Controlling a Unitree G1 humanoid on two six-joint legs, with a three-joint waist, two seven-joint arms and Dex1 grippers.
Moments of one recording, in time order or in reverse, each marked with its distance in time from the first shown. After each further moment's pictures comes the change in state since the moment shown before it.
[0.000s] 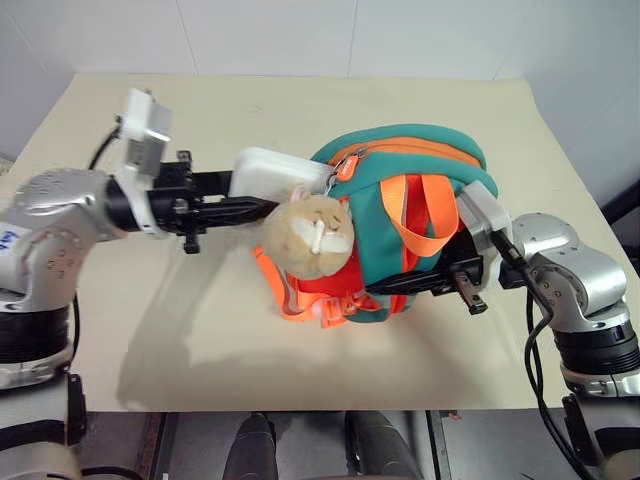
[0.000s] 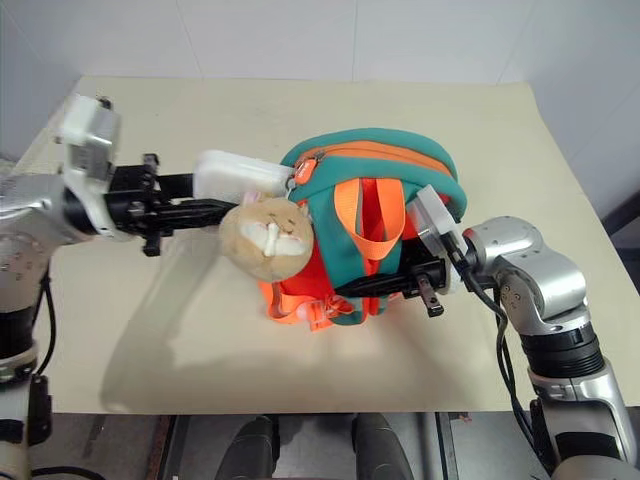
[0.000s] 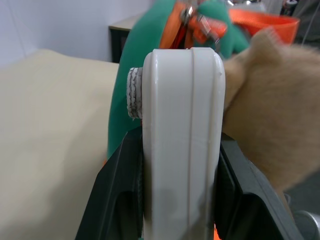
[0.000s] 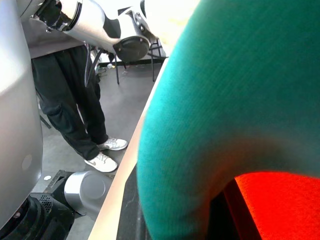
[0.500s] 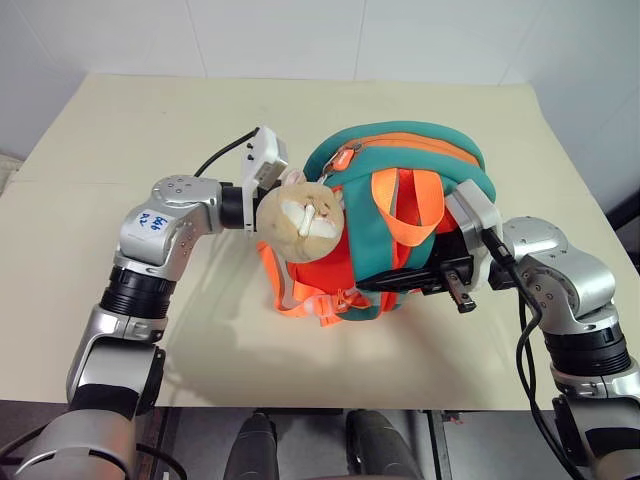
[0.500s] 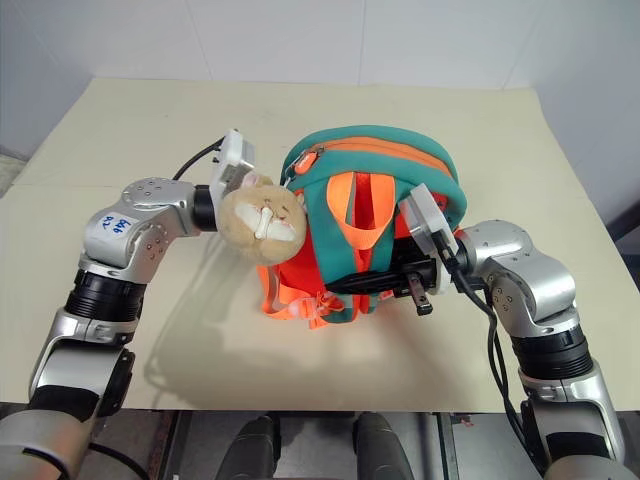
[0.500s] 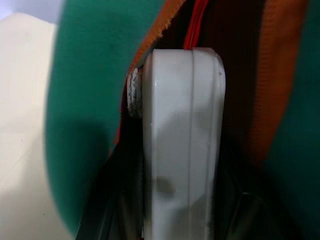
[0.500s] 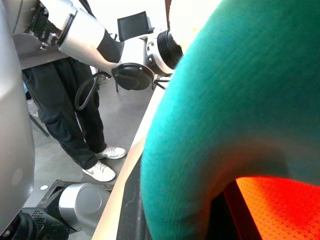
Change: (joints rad) left arm -0.185 -0.286 -0.251 0.308 0.319 -0.132 0.004; right arm 0.001 0.047 0.002 -0.006 0.006 0.007 -0.046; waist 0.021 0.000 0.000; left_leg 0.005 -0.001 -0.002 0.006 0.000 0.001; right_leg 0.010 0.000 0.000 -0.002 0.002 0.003
